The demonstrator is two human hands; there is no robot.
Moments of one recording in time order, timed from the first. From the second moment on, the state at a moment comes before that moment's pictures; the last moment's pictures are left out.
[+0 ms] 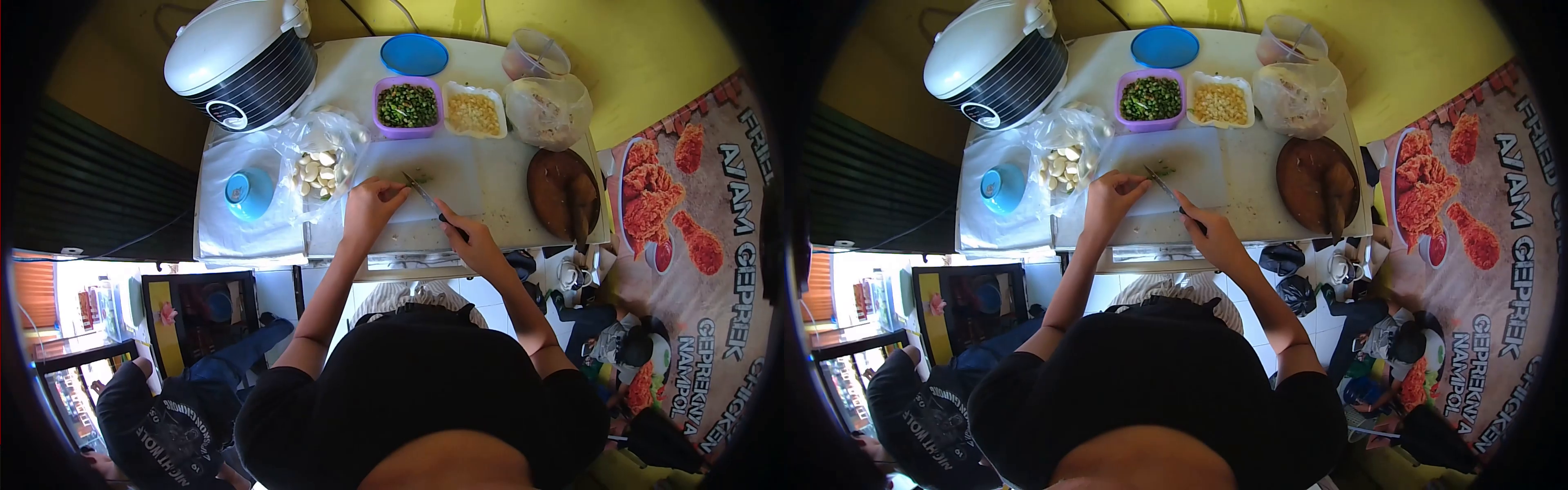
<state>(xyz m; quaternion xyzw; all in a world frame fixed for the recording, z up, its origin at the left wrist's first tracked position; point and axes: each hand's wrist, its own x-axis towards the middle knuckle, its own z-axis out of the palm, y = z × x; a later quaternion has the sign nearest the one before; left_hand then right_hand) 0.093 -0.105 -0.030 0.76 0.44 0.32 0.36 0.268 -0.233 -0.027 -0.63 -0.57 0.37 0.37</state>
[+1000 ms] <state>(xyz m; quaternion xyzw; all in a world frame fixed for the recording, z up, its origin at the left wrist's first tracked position) 0.095 -0.112 -0.038 0.73 0.45 0.37 0.35 0.270 -0.230 -0.014 -0.63 -0.61 0.35 0.34</state>
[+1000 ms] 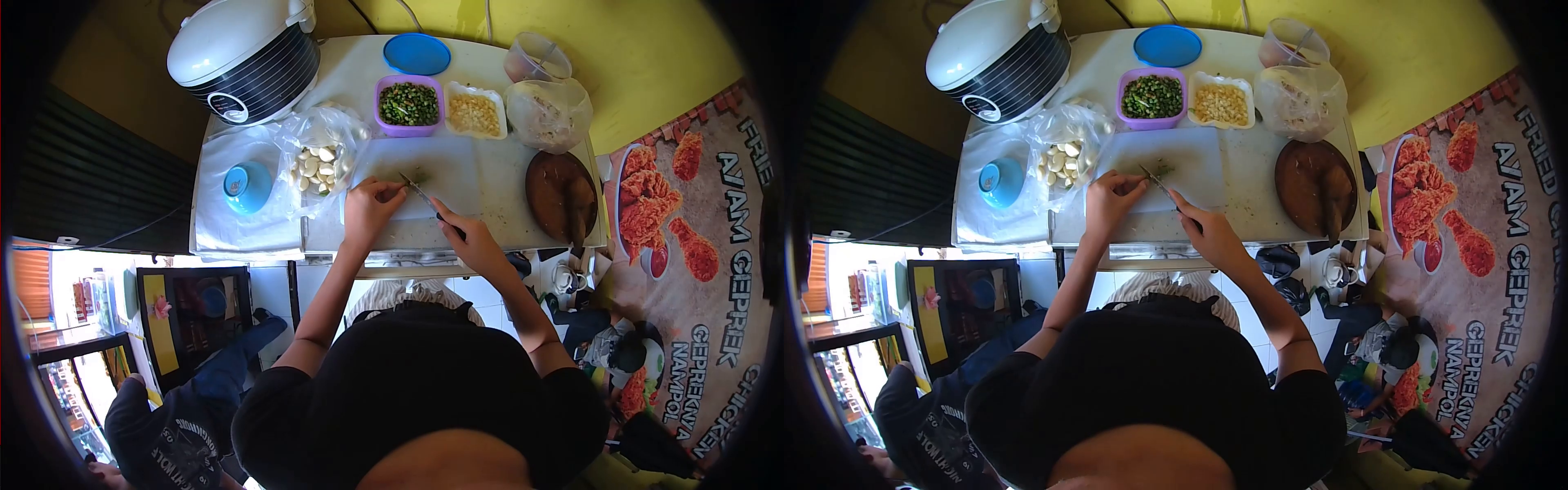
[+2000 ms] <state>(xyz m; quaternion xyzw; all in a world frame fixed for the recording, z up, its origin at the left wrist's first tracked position) 0.092 -0.114 -0.044 0.72 0.45 0.38 0.36 0.261 -0.232 -0.017 -0.62 -0.62 0.34 0.34</state>
